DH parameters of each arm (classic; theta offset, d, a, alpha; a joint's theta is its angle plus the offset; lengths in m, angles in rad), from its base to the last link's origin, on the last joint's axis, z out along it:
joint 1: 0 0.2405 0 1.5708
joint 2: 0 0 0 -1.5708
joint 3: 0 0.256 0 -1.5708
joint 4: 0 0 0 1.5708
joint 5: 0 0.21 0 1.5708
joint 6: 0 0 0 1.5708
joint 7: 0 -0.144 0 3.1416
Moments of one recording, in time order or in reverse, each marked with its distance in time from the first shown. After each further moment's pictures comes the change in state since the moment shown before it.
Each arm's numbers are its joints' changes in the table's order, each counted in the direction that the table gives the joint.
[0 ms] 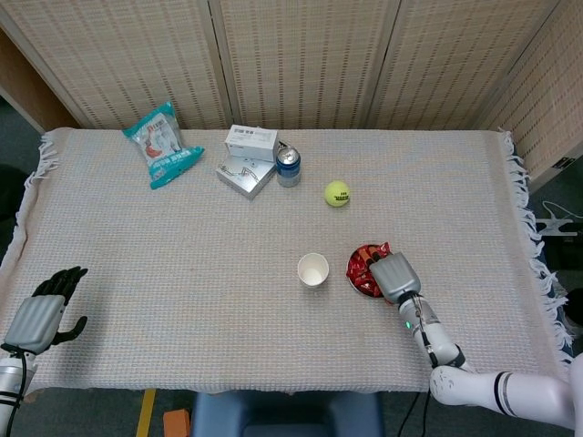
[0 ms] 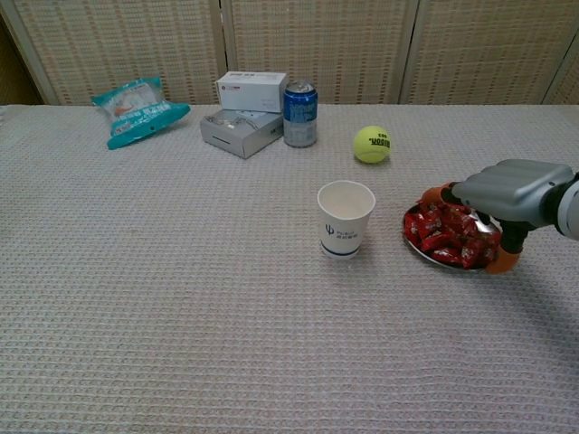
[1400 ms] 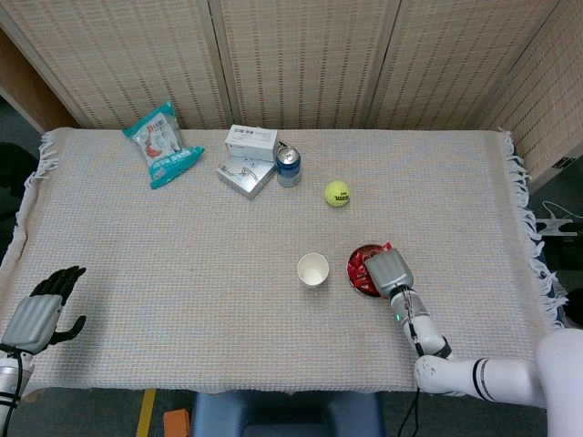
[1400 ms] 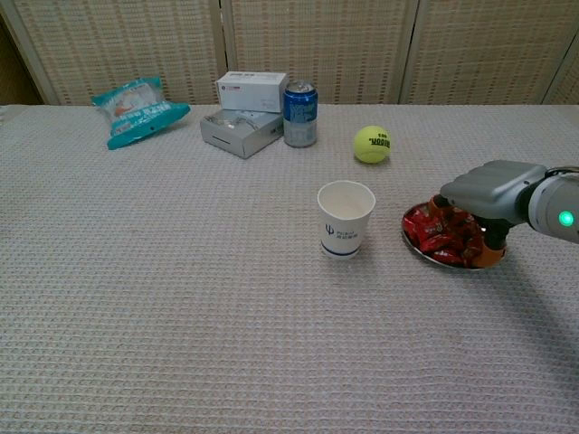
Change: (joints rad) left arm 0.001 -0.008 0.004 0.008 0.012 -0.005 0.042; right arm 0.139 0.055 -0.075 0.051 0.171 -0.046 0.004
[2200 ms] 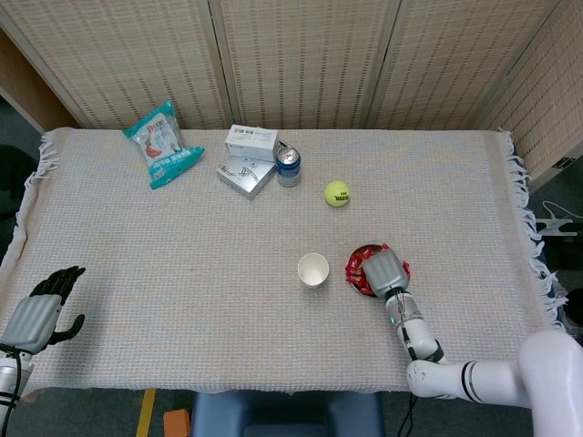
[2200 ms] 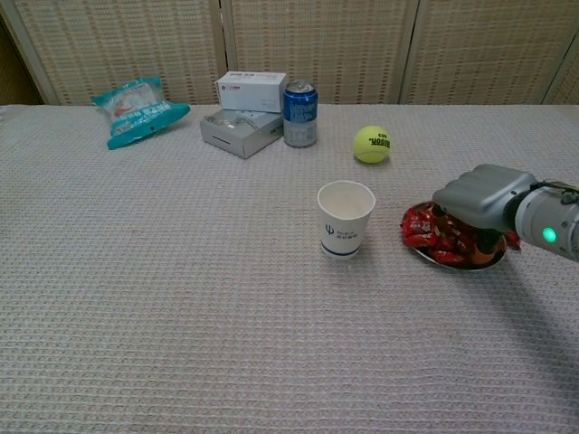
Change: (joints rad) left arm -0.001 -0.005 0.001 0.001 -0.002 0.006 0.015; right arm 0.003 0.076 -0.024 0.063 -0.026 -0.067 0.056
